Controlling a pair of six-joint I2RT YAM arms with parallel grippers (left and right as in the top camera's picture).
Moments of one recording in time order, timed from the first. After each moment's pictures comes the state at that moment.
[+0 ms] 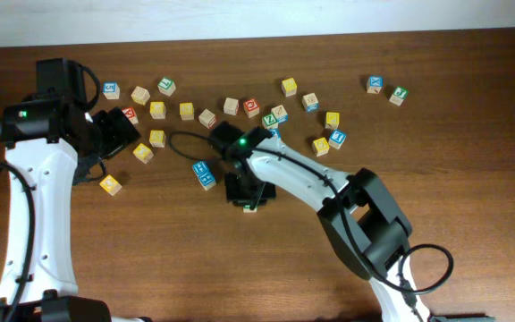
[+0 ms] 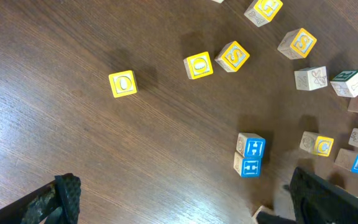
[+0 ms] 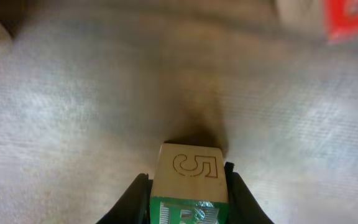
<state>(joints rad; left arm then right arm) 0.11 1.60 1.62 -1.28 -0.03 -0.52 0.72 2.20 1.67 -1.03 -0.15 0.66</state>
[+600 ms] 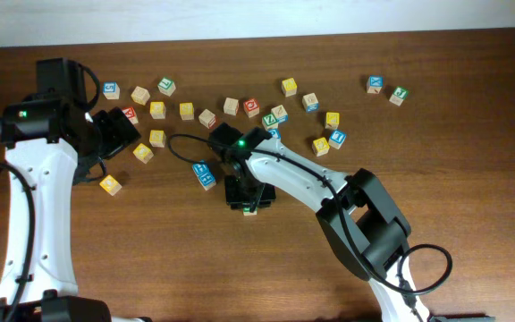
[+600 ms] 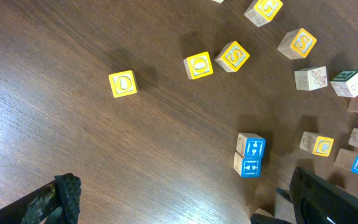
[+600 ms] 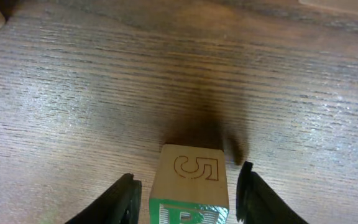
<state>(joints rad) 0.11 1.60 1.62 -1.28 -0.03 -0.52 0.73 2.20 1.67 -1.05 -0.16 0.66</state>
